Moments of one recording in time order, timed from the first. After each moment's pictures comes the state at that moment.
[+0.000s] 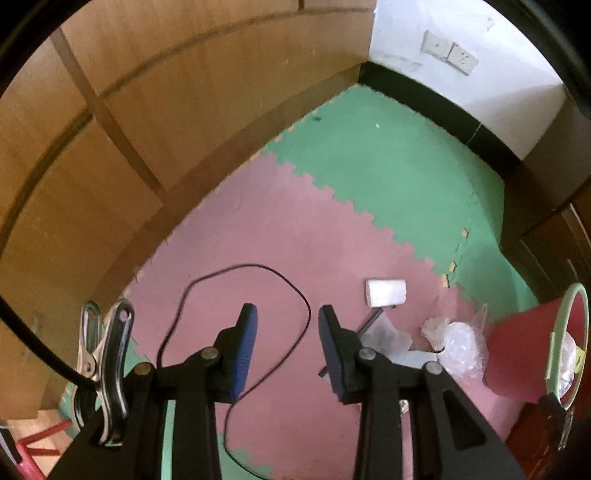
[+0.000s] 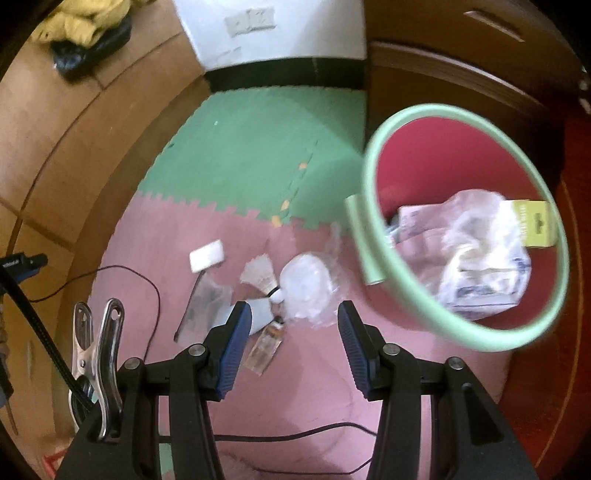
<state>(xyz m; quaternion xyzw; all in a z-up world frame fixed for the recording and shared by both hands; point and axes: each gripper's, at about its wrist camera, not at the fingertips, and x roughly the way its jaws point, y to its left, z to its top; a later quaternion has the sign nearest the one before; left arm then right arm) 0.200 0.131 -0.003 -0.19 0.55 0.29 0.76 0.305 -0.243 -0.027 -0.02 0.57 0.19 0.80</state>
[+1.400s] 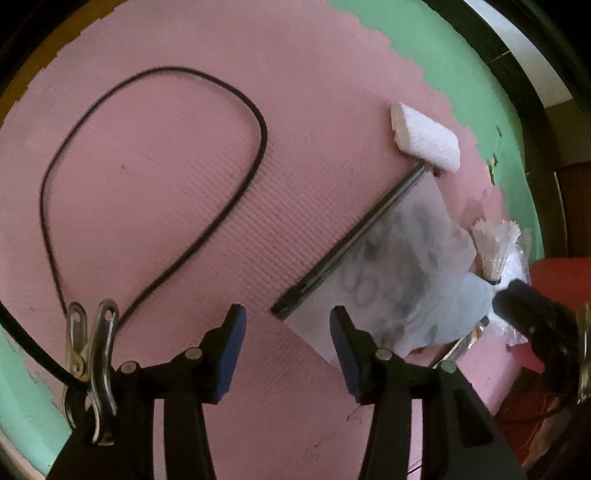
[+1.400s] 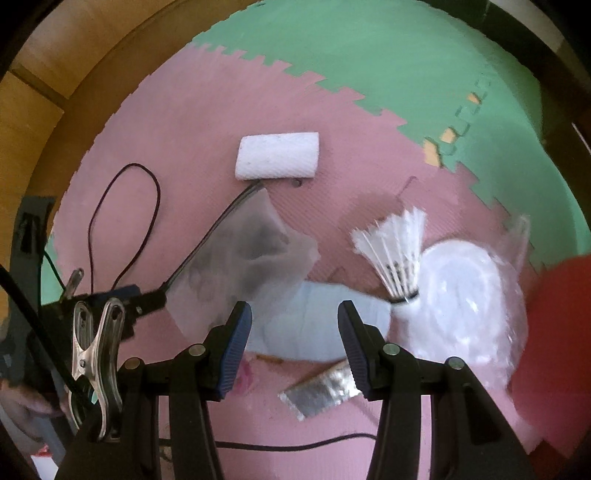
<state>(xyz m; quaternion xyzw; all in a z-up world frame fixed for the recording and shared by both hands) 0.179 0.086 -0.282 -0.33 0.64 0.18 0.67 0.322 -0.073 -0.224 -0.18 0.64 0.32 0.68</state>
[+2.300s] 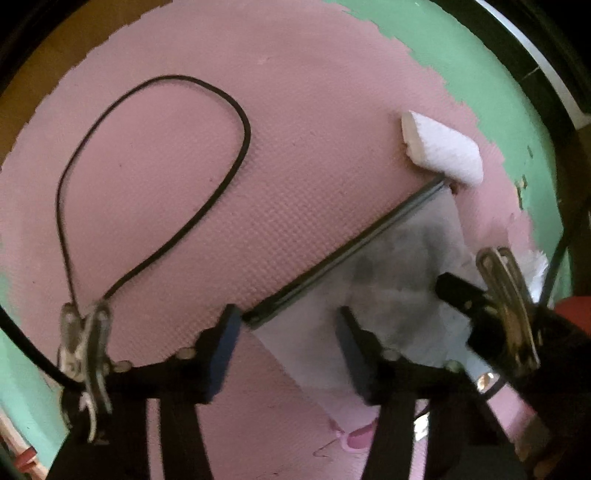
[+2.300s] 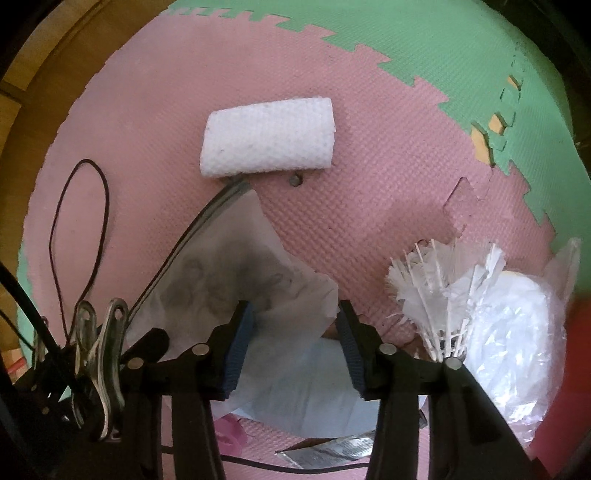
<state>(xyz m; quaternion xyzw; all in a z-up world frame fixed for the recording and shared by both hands) 0.208 0.041 -0.290 -0.30 0.62 0.28 0.67 0.342 -0.026 -0.291 -0.20 0.67 0.29 0.66</state>
